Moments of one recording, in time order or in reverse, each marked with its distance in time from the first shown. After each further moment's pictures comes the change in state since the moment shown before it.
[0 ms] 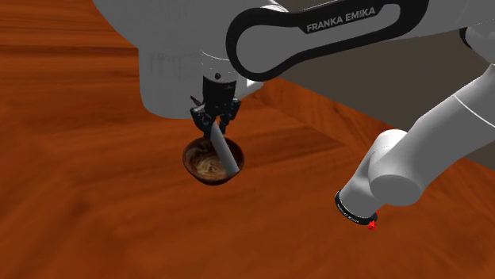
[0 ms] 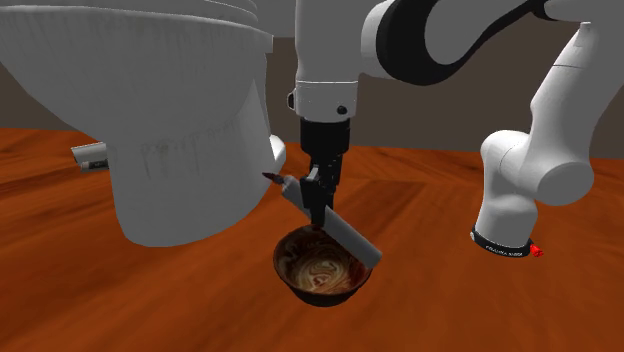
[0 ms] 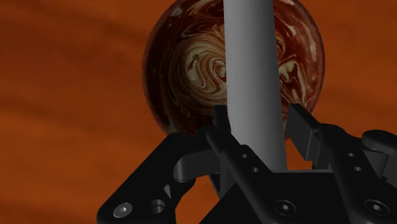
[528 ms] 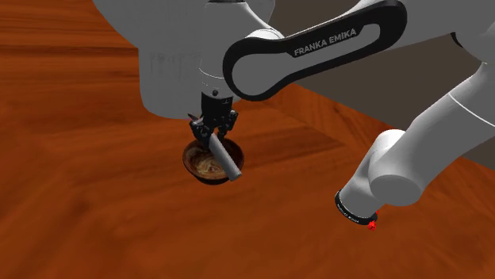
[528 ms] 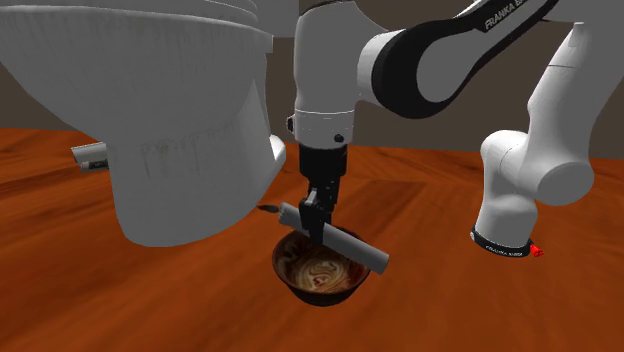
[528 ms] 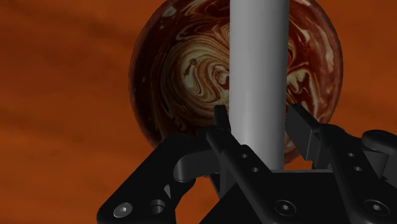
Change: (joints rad) arm 0.001 0.044 0.012 -0.057 -0.008 0.099 0.010
